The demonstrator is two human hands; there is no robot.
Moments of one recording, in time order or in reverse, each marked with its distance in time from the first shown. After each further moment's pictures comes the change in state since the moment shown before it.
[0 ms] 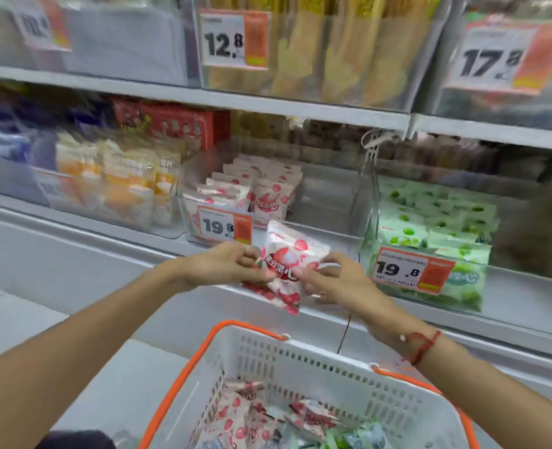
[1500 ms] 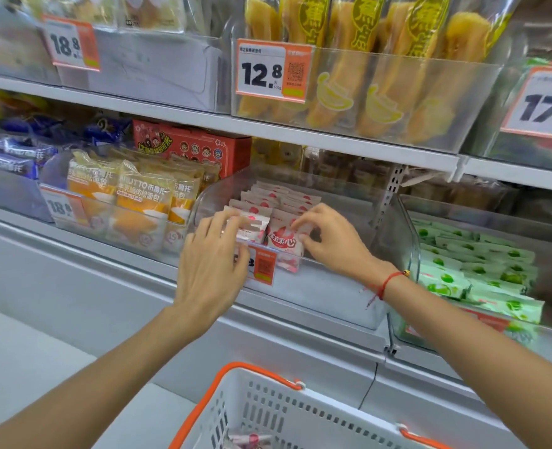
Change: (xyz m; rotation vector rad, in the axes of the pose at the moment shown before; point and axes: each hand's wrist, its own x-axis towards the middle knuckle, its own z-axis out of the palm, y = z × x) left_hand 0.015 -0.016 -0.035 0.791 1.074 0.257; right_hand 0.130 -0.070 0.015 -0.937 0.153 -0.704
